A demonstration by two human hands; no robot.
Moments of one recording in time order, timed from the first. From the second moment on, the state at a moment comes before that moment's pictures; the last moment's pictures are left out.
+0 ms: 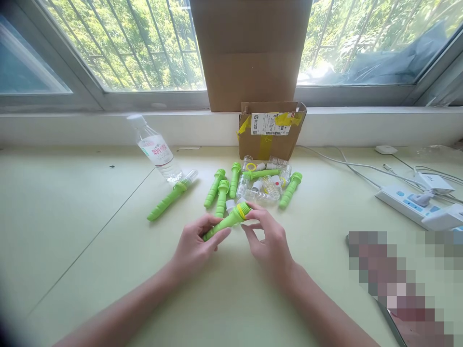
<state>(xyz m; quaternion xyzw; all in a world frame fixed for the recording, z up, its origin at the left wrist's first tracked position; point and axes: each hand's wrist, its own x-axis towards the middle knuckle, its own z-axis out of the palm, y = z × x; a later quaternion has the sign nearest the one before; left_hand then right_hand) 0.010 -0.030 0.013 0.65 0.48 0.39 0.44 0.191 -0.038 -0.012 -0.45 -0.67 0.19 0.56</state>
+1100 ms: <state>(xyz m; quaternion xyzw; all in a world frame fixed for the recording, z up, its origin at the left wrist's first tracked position) 0.007 -0.024 0.021 0.51 0.43 0.33 0.67 0.189 -0.040 -0.011 -0.44 -0.67 0.18 0.57</state>
